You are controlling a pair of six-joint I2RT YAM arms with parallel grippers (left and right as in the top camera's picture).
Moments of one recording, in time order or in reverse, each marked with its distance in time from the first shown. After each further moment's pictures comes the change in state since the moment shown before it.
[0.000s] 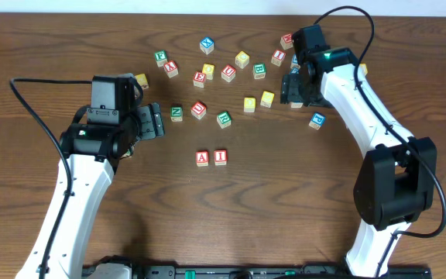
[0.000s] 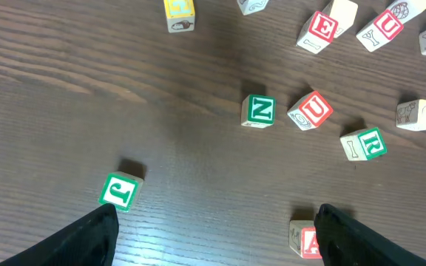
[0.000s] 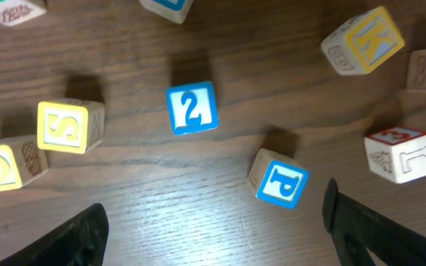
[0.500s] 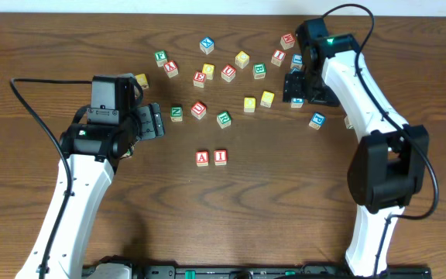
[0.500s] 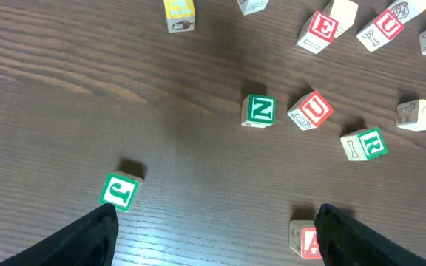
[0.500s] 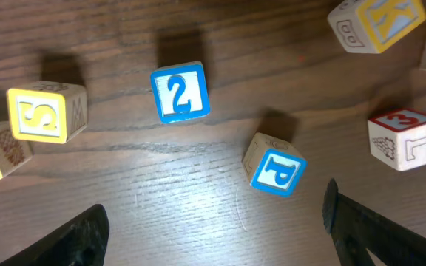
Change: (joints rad) left arm 0.000 0.000 0.000 0.000 0.000 0.000; right arm -0.032 0.125 0.184 -0.185 -0.047 -0.018
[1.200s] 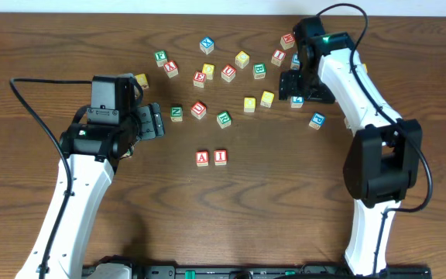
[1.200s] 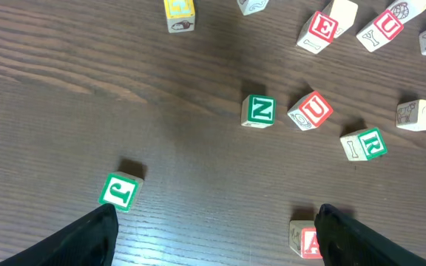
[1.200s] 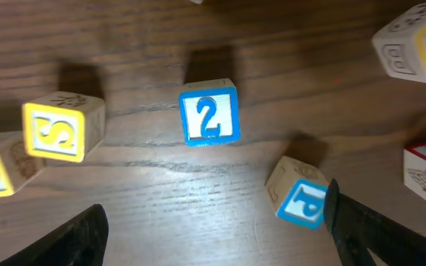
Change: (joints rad) left arm 0.000 0.000 0.000 0.000 0.000 0.000; right arm 0.000 0.058 0.031 0.033 -0.042 -0.040
